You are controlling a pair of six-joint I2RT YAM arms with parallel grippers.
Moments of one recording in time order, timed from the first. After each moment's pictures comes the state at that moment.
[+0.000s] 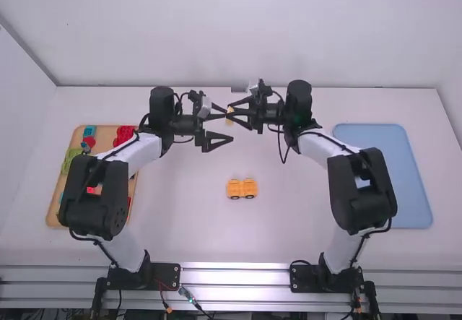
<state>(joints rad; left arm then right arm) -0.12 1.77 1.04 0.31 1.30 0.23 0.27 1.89 1.14 0.59 -1.18 0.10</state>
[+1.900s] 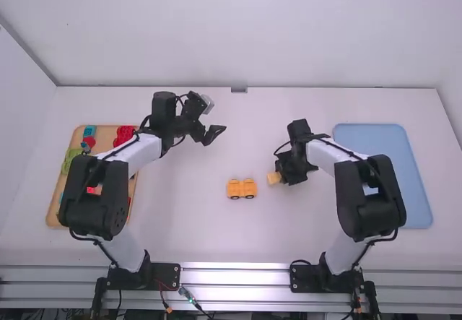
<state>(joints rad) -0.11 1.77 1.03 0.17 0.68 0.37 0.23 1.82 1.00 -0.63 -0.27 1.40</state>
